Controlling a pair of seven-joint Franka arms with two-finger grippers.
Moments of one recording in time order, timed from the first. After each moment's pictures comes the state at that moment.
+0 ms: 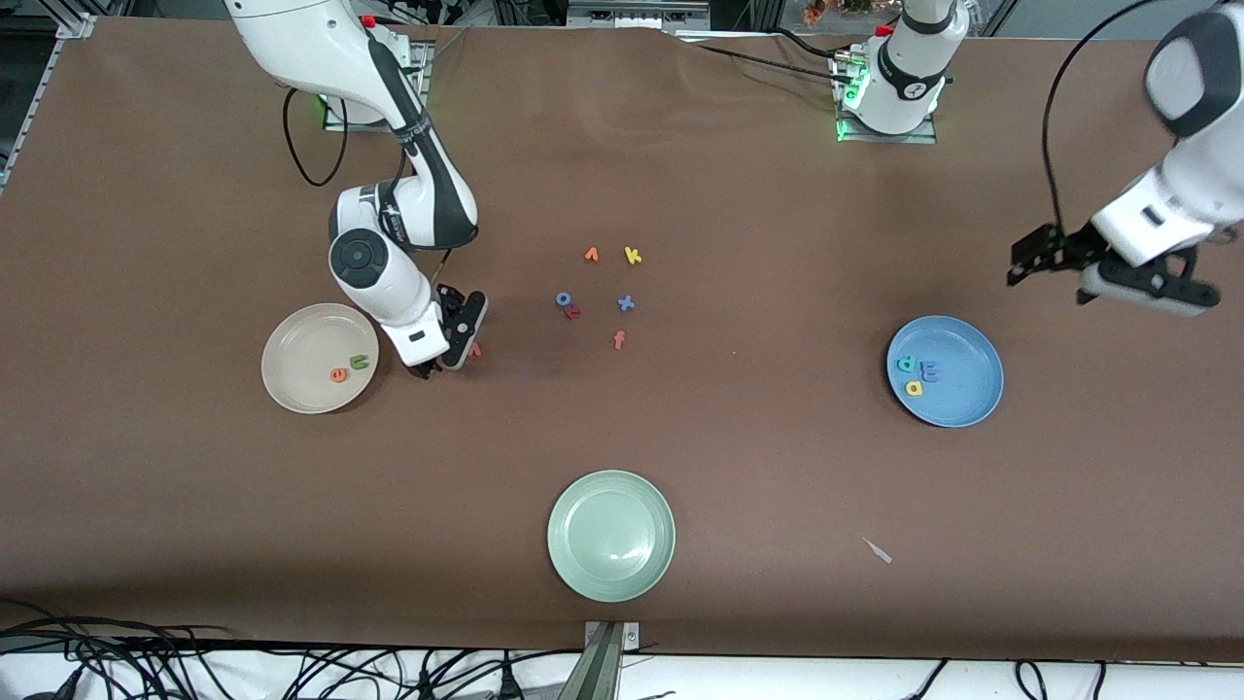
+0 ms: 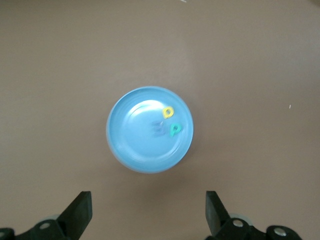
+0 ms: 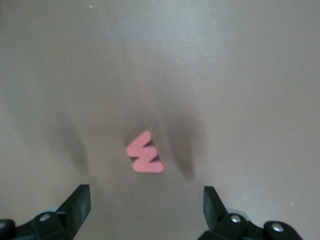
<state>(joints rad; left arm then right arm) 0.04 -0.16 0.04 -2.06 -0.03 1.94 0.34 0.67 0.50 -0.26 -2.08 0.25 2.54 -1.03</state>
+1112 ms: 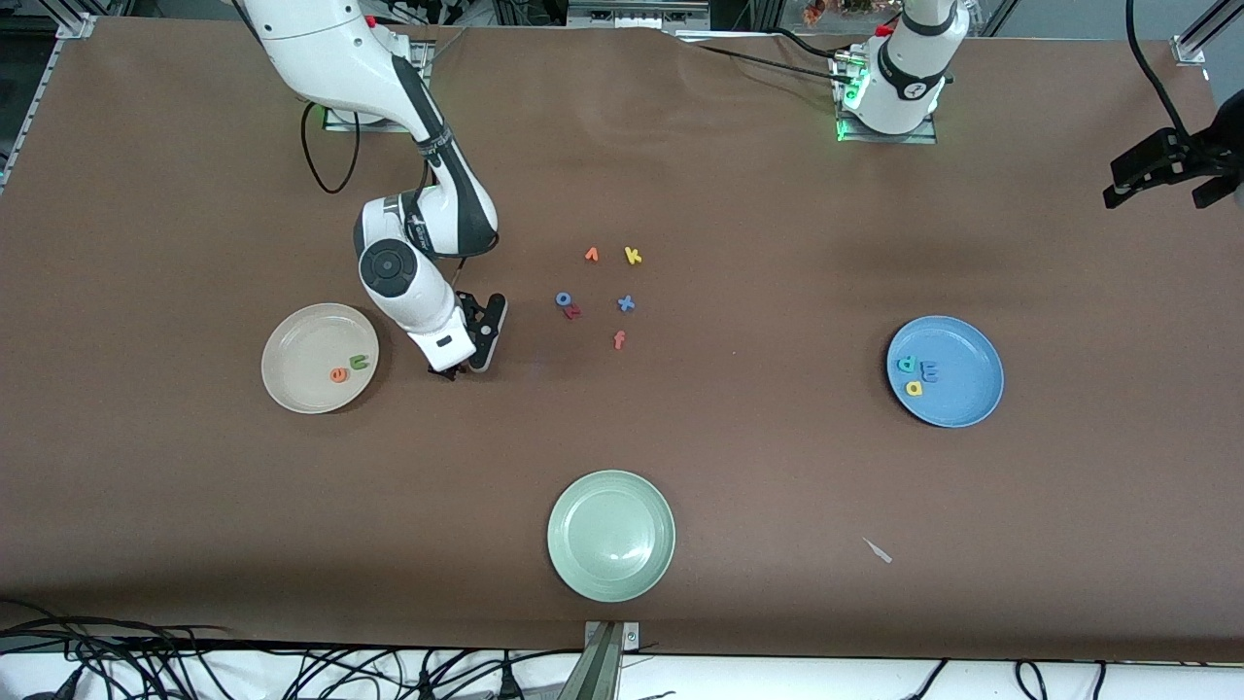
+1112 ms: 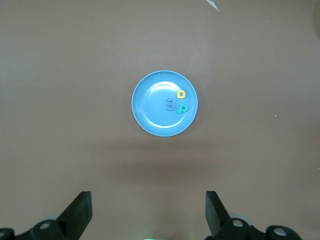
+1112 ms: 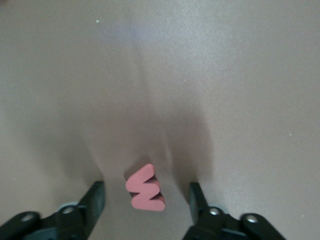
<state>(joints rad) 0.09 -0.09 0.00 -1.64 0.00 1.50 0.06 0.68 0.57 -0.24 -2.02 0.25 2.55 -1.07</state>
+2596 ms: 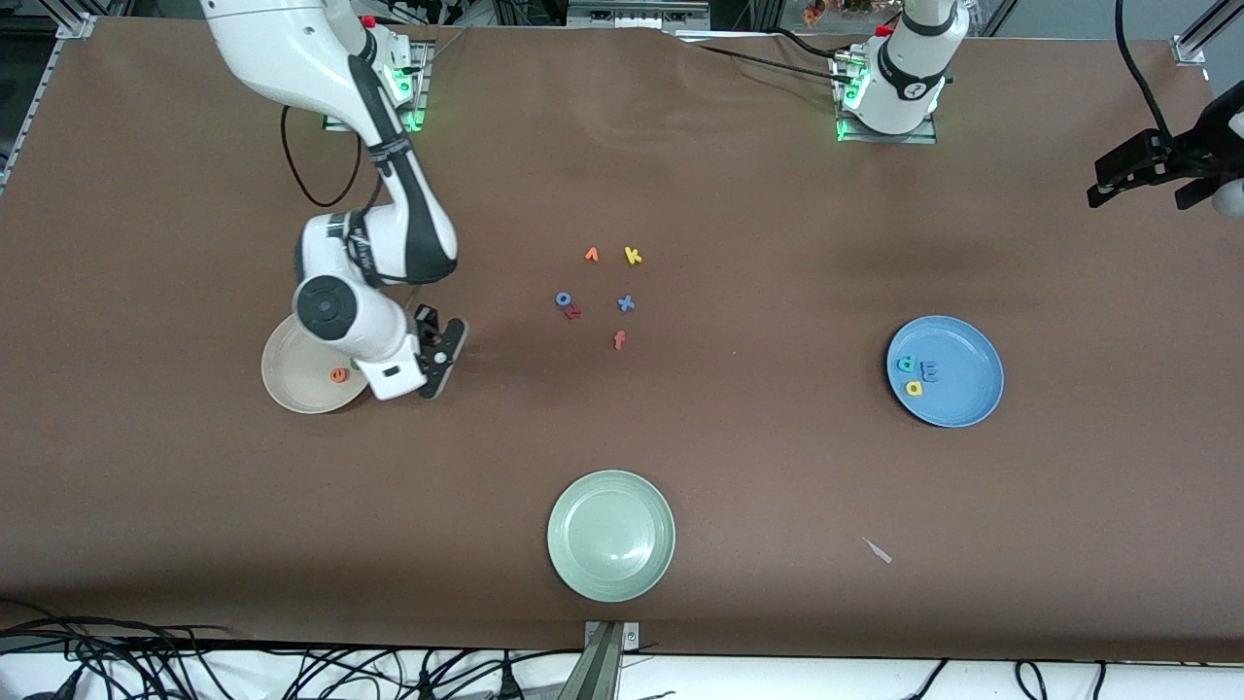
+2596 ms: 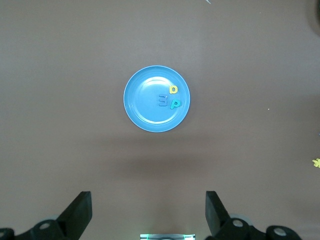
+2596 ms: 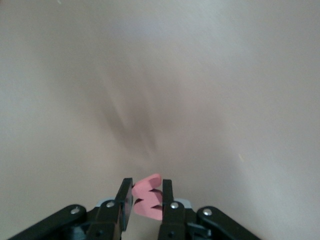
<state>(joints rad) 0.09 -0.08 -0.04 -1.63 -0.01 1.47 0.05 0.64 0.55 -0.37 -1.83 0.26 2.16 -1.02</state>
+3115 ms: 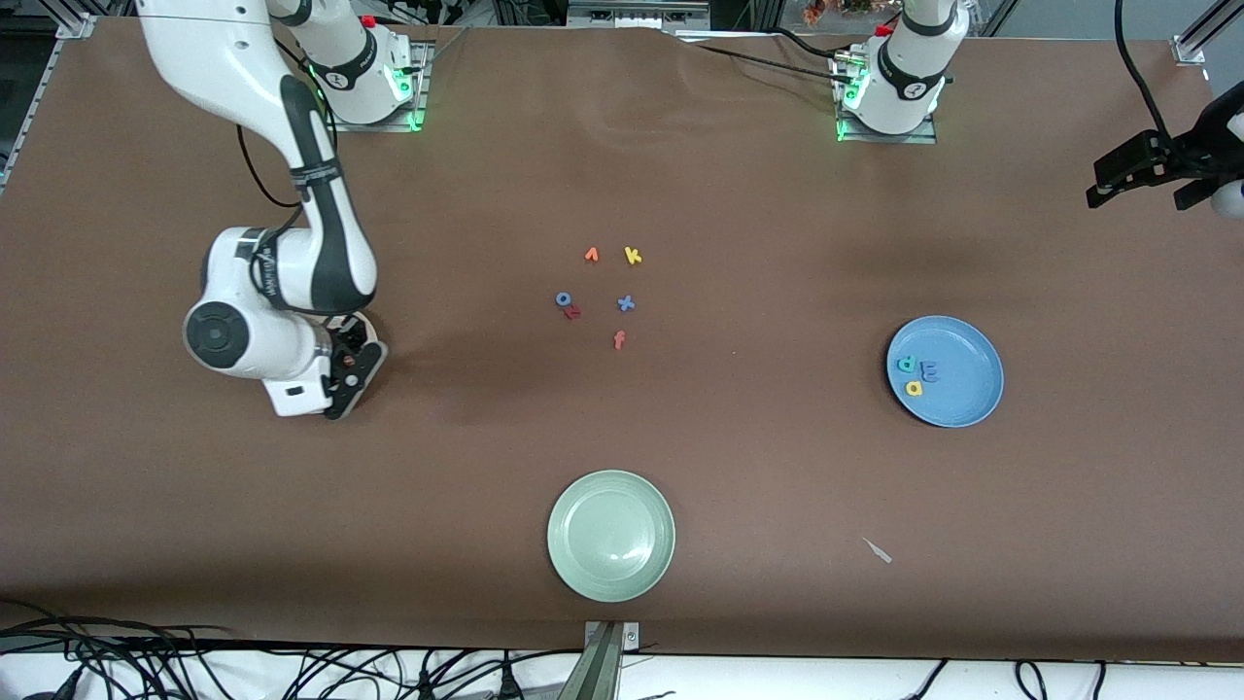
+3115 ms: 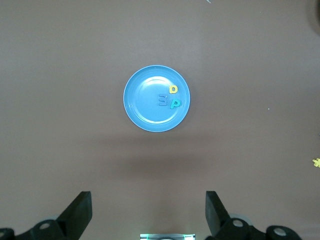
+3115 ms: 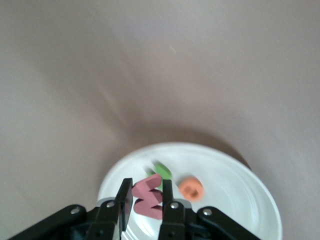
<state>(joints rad) 0.09 -0.07 -0.04 -1.63 -0.01 1.47 0.05 0.52 0.56 -0.45 -1.82 0.26 2.09 -1.03</state>
